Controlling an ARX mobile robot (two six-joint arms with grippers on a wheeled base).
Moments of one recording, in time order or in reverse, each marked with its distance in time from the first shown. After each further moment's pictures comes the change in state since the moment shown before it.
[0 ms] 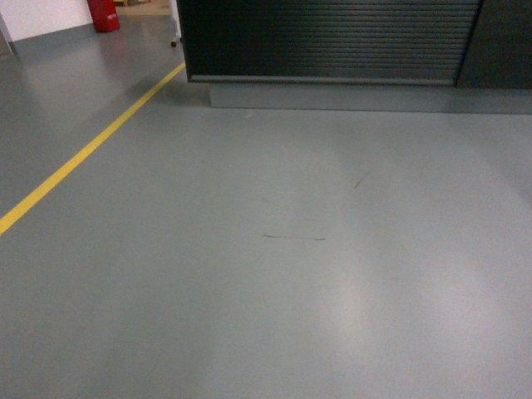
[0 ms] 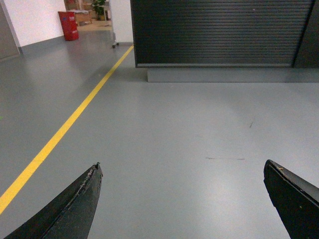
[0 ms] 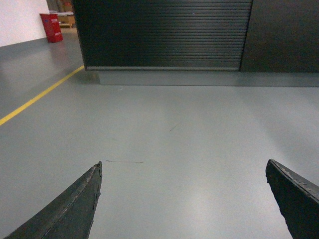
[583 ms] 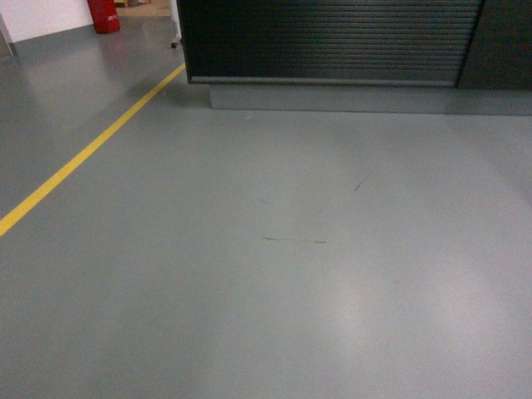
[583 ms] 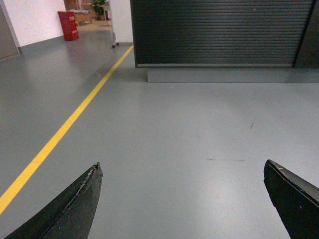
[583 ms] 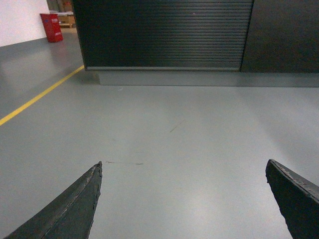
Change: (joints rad) left arm 0.000 0.000 0.000 -0.001 0.000 0.000; right arm 0.000 0.000 0.000 0.000 0.000 0.000
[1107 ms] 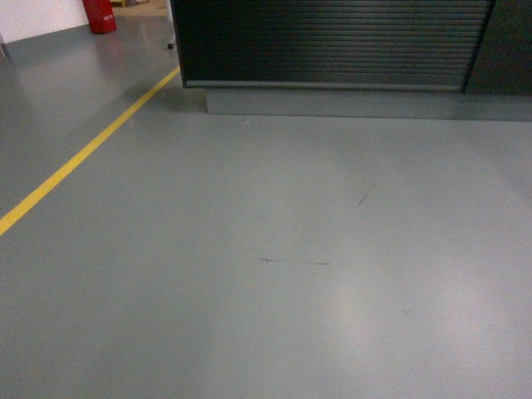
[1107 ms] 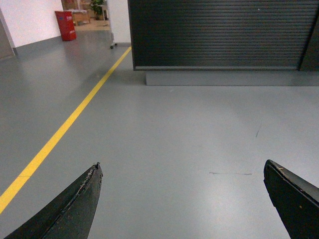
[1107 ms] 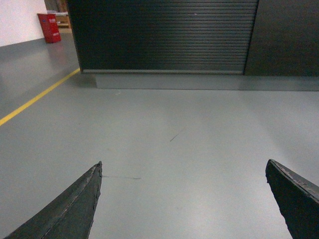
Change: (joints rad) left arm 0.000 0.000 0.000 0.001 0.000 0.000; right arm 0.000 0.000 0.000 0.000 -0.001 0.000
